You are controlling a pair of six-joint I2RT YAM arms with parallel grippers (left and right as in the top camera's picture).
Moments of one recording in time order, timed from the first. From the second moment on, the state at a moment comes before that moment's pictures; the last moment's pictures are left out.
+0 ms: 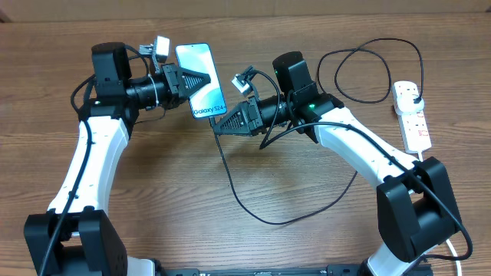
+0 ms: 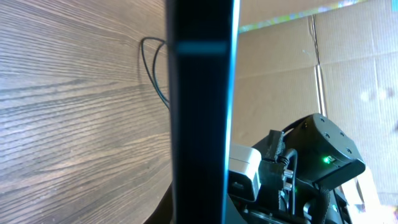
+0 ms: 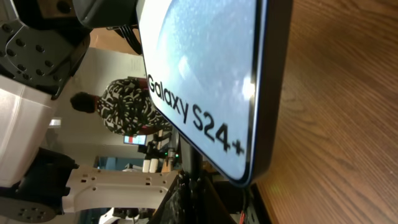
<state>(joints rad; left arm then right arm) 0.03 1.61 1.21 -0.28 1.09 -0.66 0.48 1.82 1.29 -0.13 -1.25 0.67</state>
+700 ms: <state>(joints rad) -0.05 1.64 1.16 -0.35 1.15 -0.60 0.39 1.78 1.34 -0.16 -1.20 0.61</state>
